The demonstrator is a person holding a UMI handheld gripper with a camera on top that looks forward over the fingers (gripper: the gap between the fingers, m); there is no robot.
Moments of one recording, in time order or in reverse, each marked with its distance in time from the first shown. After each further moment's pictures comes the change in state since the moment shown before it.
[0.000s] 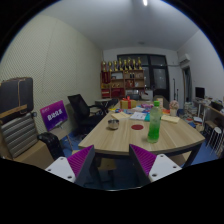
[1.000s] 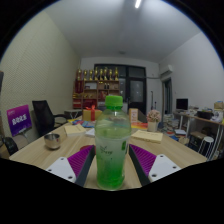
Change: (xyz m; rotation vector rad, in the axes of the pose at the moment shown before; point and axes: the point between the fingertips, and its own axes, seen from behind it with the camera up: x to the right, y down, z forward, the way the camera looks) arm 0.243 -0.033 0.255 0.154 0.280 -0.046
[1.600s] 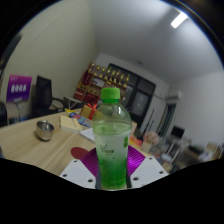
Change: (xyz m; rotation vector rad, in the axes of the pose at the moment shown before) arm -0.014 -0.038 0.033 0.032 0.046 -0.362
